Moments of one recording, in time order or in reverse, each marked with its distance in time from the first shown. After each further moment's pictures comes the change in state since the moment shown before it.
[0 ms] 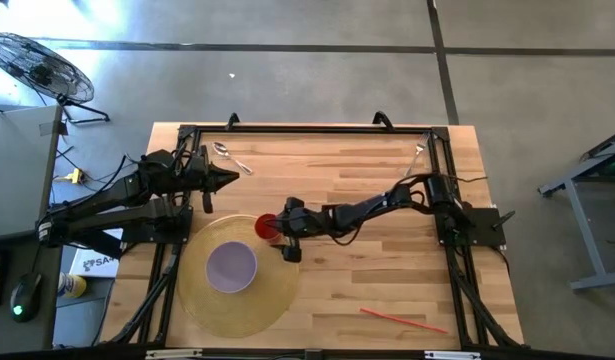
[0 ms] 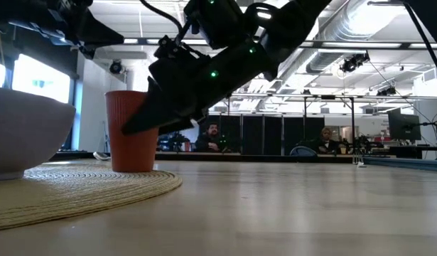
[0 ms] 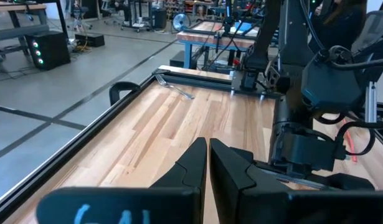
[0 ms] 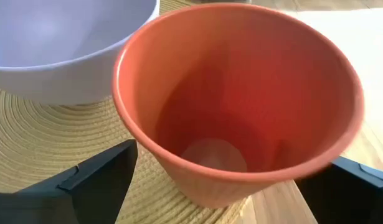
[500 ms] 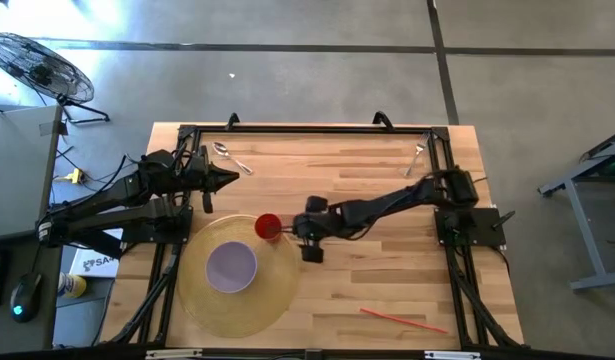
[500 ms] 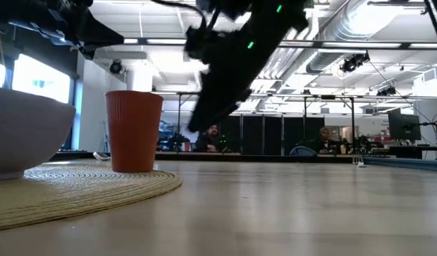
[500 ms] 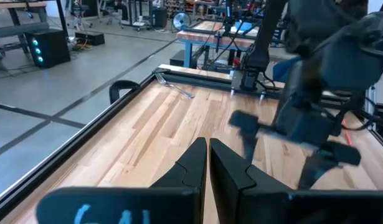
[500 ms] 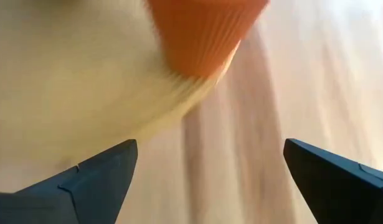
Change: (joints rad) left arm 0.000 0.000 0.000 -0.002 -0.002 -0.008; right arm 0.051 -0.179 0.033 -0.602 0.094 0.079
